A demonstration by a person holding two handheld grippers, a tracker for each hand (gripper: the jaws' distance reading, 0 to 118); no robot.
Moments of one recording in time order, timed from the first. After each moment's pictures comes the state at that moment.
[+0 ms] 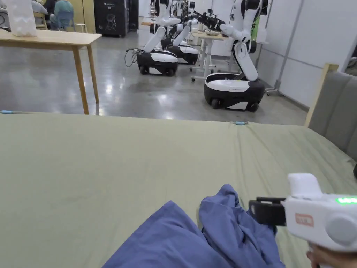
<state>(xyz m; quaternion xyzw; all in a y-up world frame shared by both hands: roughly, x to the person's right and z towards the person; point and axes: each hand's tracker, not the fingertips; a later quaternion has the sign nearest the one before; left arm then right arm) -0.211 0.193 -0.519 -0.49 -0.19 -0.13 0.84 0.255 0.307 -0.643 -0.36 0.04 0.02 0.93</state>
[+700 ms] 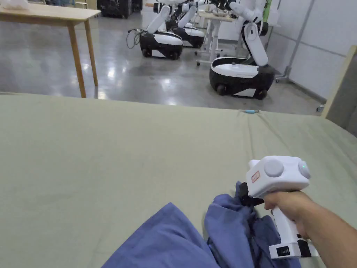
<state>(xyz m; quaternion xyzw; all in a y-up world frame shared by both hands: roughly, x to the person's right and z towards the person) -0.224 0.210 -0.540 -0.51 -0.18 -0.01 0.84 0.257 0.193 -0.865 -0.52 0.03 0.01 0.85</state>
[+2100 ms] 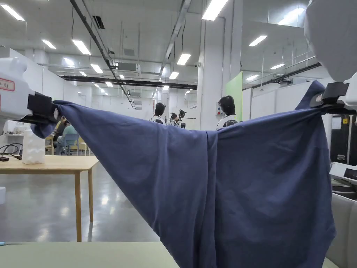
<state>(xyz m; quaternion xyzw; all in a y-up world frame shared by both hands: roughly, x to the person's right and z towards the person) -0.265 0.738 -0.629 -0.06 -0.11 0.02 0.99 0.363 0.759 -0.623 0.00 0.05 -0.15 0.99</state>
